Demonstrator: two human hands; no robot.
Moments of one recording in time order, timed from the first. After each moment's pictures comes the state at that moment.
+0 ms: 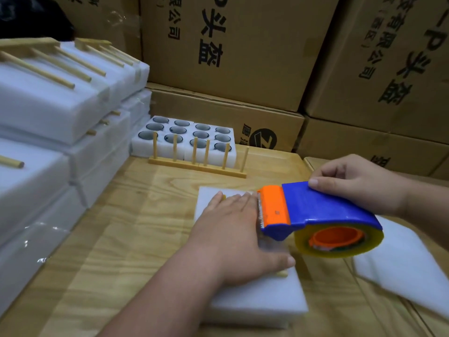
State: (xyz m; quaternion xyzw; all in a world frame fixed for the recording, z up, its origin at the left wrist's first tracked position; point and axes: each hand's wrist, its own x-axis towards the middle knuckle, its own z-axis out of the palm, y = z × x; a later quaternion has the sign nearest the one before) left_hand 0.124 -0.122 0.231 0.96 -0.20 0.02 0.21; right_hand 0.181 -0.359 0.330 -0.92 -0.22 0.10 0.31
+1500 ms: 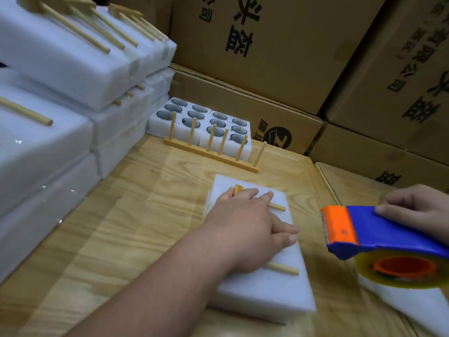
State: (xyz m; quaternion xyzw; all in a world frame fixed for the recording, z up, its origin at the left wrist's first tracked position) left_hand 0.120 -0.117 0.236 0.94 -0.21 -0.07 0.25; right_hand 0.179 -0.453 0.335 -0.97 -0.13 0.14 0.11
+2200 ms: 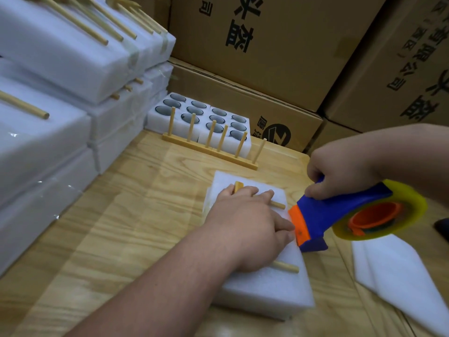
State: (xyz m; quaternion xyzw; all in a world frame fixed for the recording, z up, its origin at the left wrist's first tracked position) left_hand 0.120 -0.122 0.238 0.96 -0.21 -0.04 0.19; right_hand 0.211 -0.269 0.367 -0.91 -0.16 0.24 -0.29
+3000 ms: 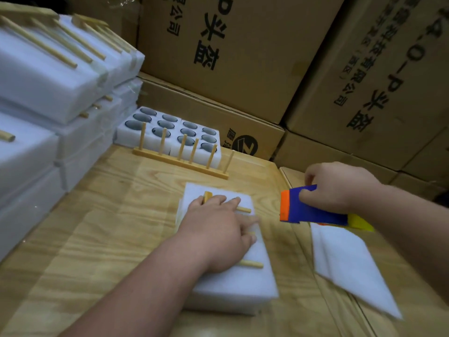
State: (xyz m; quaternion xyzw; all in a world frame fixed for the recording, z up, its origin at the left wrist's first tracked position) left_hand 0.123 -0.120 0.231 0.96 -0.20 -0.03 0.19; right_hand 0.191 -0.352 0.345 -0.98 0.00 -0.02 -0.19
